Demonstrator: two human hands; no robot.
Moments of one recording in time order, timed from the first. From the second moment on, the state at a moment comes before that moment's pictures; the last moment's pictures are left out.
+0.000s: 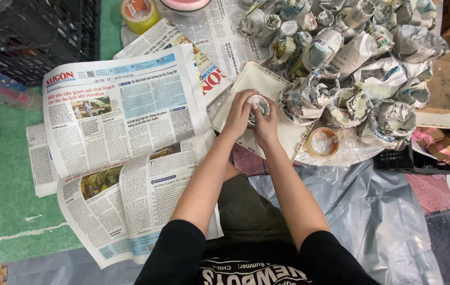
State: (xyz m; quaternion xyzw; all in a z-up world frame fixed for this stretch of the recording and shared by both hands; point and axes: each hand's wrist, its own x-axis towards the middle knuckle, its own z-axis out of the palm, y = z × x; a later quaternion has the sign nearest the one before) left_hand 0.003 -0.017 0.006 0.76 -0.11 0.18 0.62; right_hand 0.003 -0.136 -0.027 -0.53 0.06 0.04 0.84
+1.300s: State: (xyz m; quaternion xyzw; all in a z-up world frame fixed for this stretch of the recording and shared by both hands) left_hand 0.030 -0.049 -0.078 0.66 0.16 0.14 0.73; right_hand -0.120 -0.299 0.067 -0.98 -0.01 -0.14 0.15
